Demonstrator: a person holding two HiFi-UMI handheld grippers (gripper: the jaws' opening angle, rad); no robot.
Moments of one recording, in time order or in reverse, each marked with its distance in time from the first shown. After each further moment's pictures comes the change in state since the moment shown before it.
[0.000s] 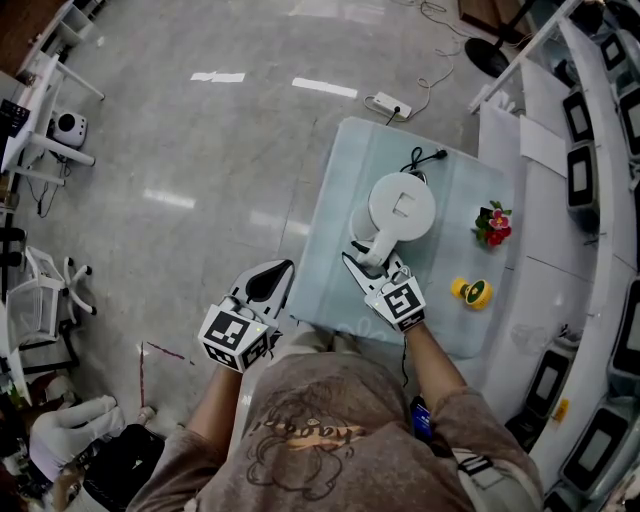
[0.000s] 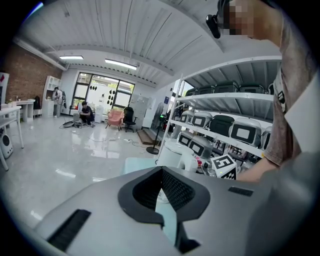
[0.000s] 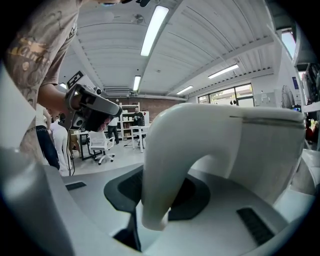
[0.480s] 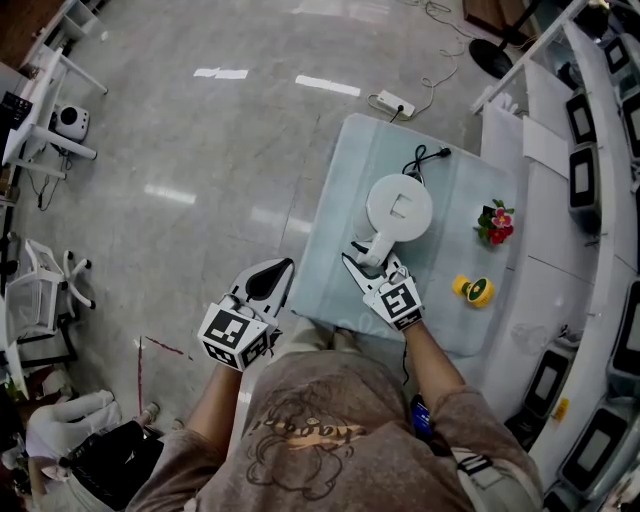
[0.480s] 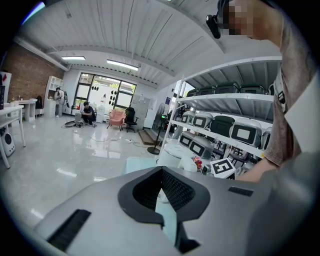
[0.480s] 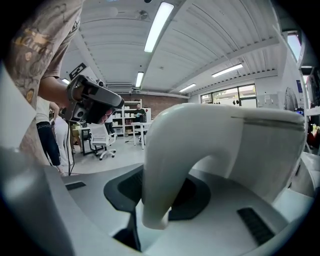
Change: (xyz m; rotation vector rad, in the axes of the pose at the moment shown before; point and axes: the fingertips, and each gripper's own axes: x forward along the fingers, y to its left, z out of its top) left arm -0.011 -0.001 -0.005 -0.022 -0.002 0.009; right arm 0.005 0.015 -0.019 -0.051 0.037 0.015
